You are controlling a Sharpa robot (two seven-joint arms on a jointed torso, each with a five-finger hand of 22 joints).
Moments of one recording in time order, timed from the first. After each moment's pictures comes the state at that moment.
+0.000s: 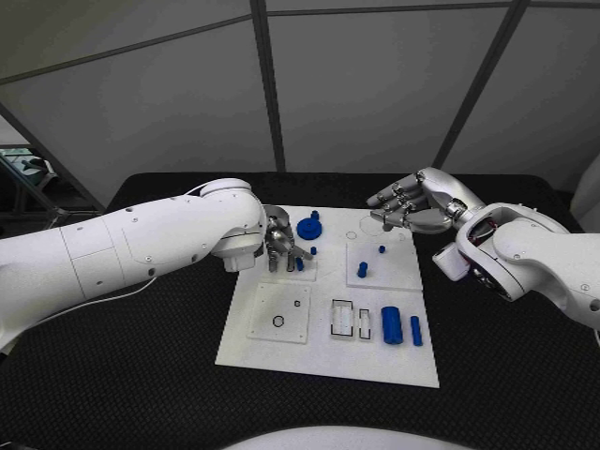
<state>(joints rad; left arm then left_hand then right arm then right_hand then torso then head) 1.23 -0.65 0.01 1.38 -0.99 0.16 -0.67 1.26 0.10 -0.23 0.27 0.14 0.96 0.07 0.55 0.57 1.32 0.00 1.13 1.07 1.42 -0.05 0.36 0.72 0.05 1.46 0.06 1.47 1.31 1.22 -0.84 -0.02 1.57 -0.82 -0.37 0.11 1.48 -0.16 0.24 0.21 0.42 1.04 0.17 0.09 0.07 1.26 0.09 0.14 0.17 1.34 0.03 0.20 0.38 0.18 0.96 0.14 0.58 0.41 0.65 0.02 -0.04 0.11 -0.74</state>
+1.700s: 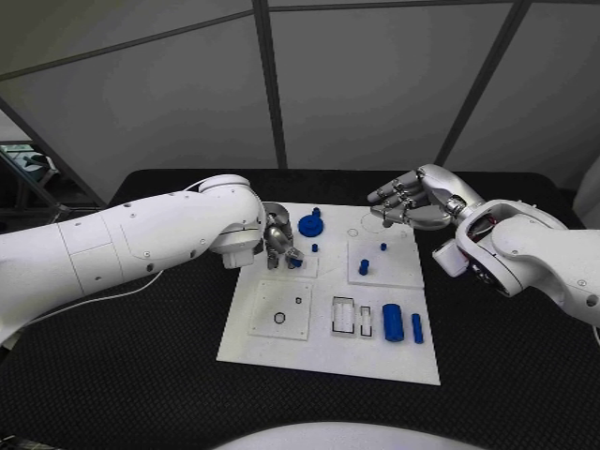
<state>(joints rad) 1.23 -0.66 0.01 1.38 -0.98 0.17 -0.66 1.33 -0.18 0.54 0.28 0.20 0.91 0.07 0.53 0.66 1.30 0.00 1.09 1.02 1.43 -0.05 0.31 0.77 0.04 1.46 0.05 1.46 1.31 1.22 -0.82 -0.02 1.55 -0.82 -0.37 0.11 1.47 -0.16 0.24 0.21 0.42 1.03 0.17 0.08 0.07 1.26 0.09 0.13 0.16 1.34 0.03 0.18 0.38 0.18 0.96 0.14 0.57 0.40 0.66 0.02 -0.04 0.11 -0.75</state>
